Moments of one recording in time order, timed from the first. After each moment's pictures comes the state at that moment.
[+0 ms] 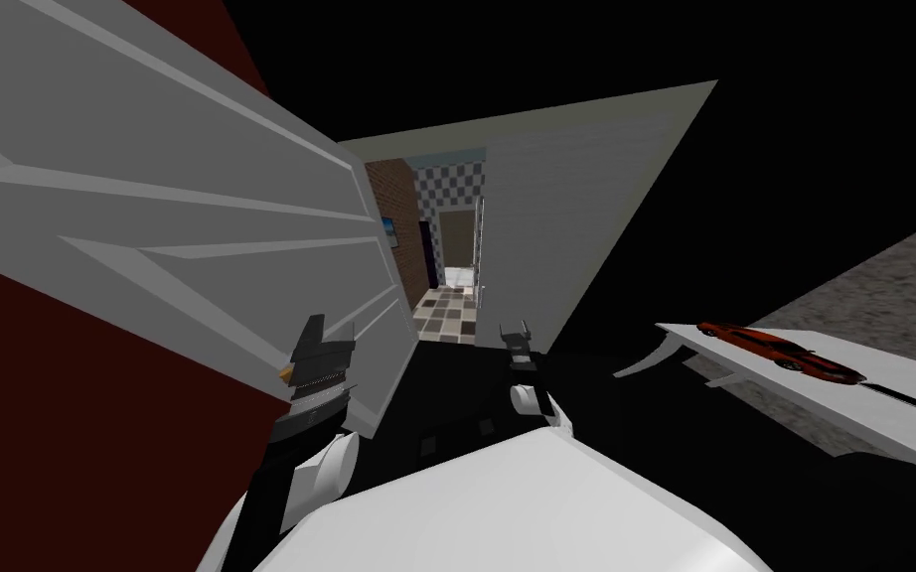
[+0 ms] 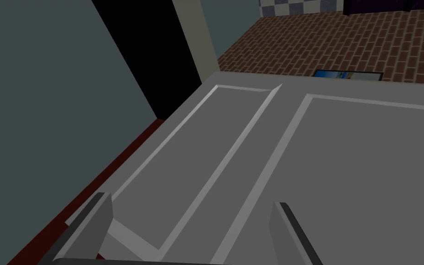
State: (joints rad) arm 0.28 -0.10 0.01 -1.53 -0.34 -0.74 -0.71
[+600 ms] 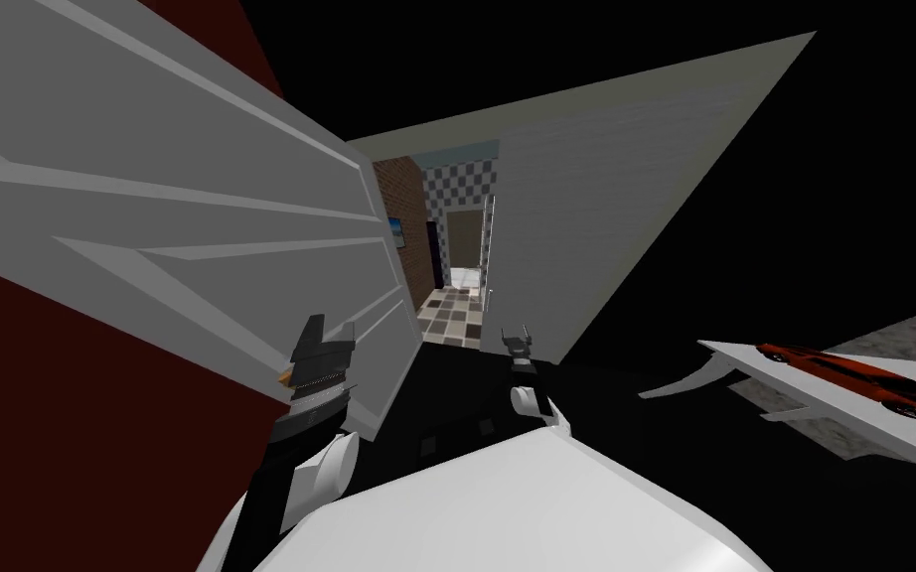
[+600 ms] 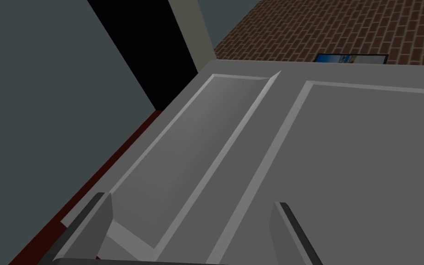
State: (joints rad) arm 0.24 -0.11 0.00 -1.40 -0.42 -0.75 -0.81
